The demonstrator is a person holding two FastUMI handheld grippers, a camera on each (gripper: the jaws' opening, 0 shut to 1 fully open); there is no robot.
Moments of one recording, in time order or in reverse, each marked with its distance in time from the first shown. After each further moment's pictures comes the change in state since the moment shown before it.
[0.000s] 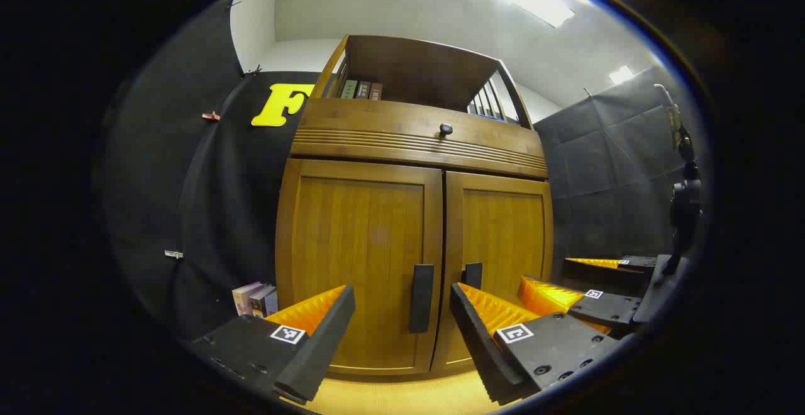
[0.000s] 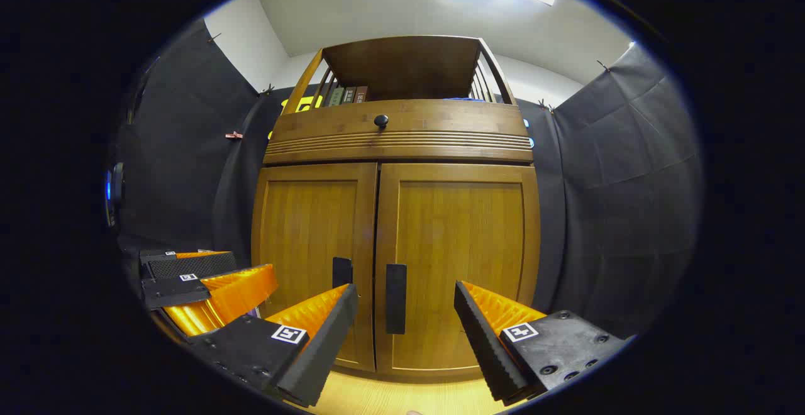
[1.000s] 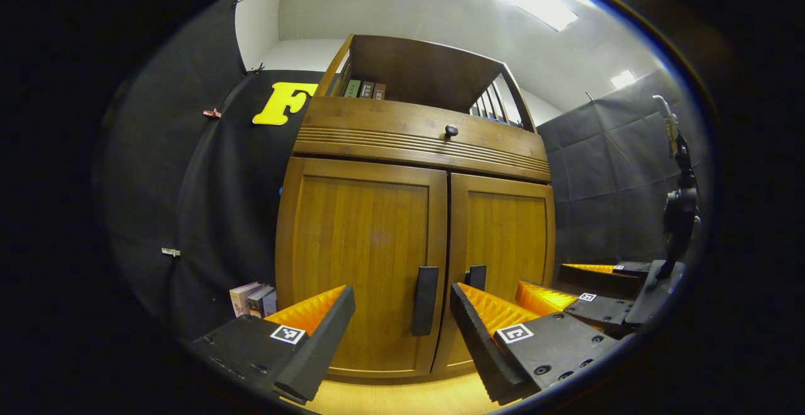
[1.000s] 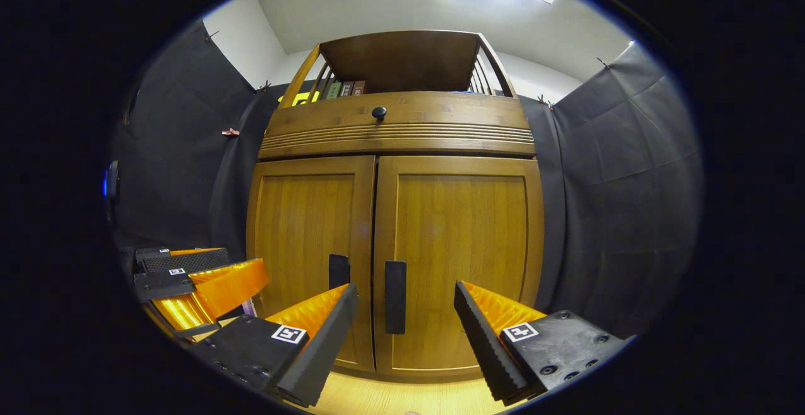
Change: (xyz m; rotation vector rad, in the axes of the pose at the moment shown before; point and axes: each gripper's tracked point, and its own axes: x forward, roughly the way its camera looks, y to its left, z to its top) left arm 0.007 0.009 -0.004 -0.023 -0.007 -0.009; right arm 0.020 0.002 -0.016 0.002 0.021 -0.012
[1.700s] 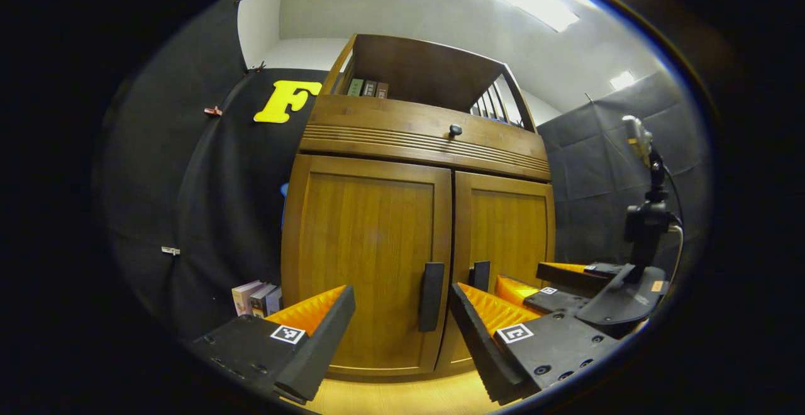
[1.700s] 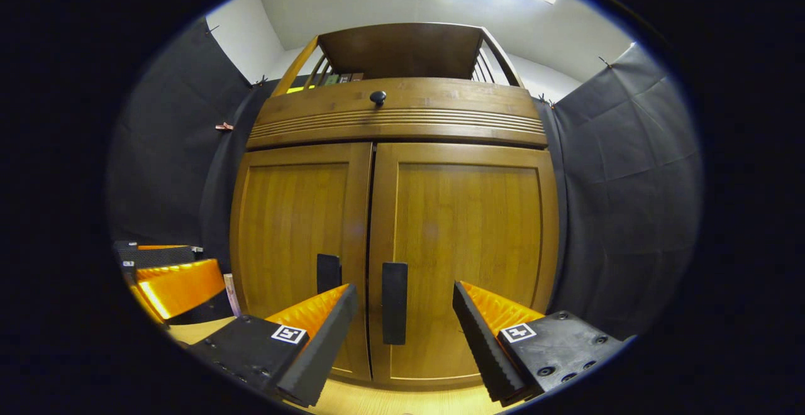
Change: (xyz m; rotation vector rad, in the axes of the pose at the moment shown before) left arm -0.012 0.013 0.000 -0.010 -0.003 -0.015; right arm 0.050 0.007 -0.022 0.001 0.002 0.001
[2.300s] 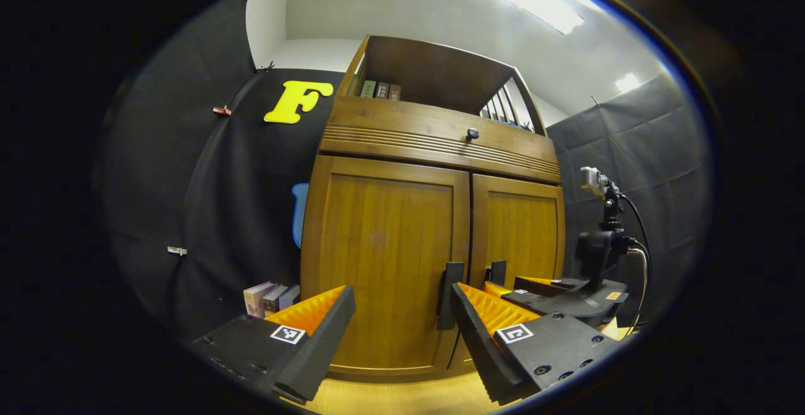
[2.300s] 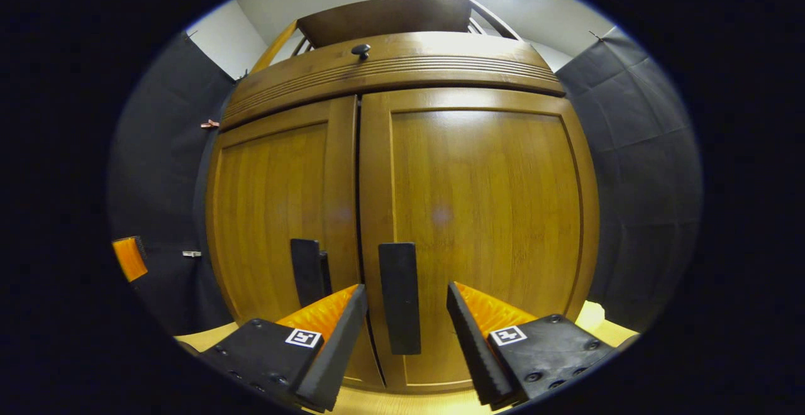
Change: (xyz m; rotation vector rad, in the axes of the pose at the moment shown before) left arm 0.000 0.035 -0.005 -0.009 0.007 0.033; right arm 0.064 -0.003 -0.051 0.074 0.073 -0.049
